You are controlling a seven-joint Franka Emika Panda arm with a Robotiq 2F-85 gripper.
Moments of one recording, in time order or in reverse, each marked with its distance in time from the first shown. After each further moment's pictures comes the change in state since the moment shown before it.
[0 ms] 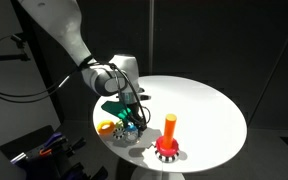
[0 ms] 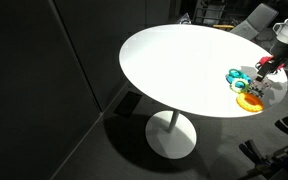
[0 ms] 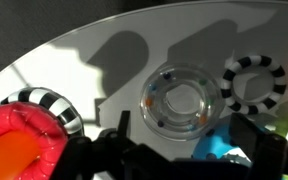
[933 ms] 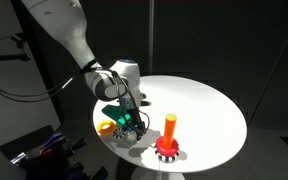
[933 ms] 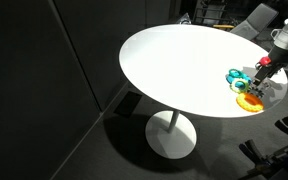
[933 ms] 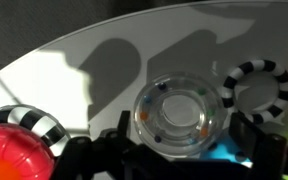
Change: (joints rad) arm -0.032 0.052 0.028 0.010 0.079 0.020 -0.037
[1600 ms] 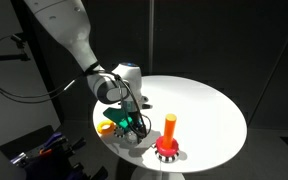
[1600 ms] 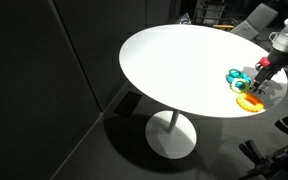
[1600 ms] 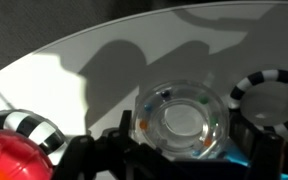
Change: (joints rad) arm -0.019 0.034 0.007 0.018 0.001 0.001 -0.022
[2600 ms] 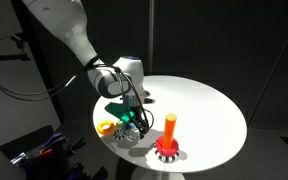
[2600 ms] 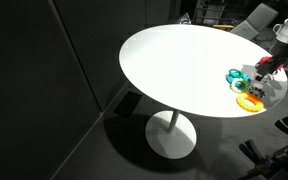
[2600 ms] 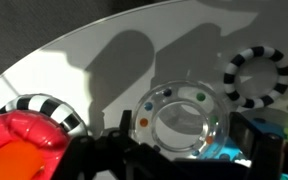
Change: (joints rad) arm -0.001 -0.054 -0.005 0.011 0.000 -0.045 0.002
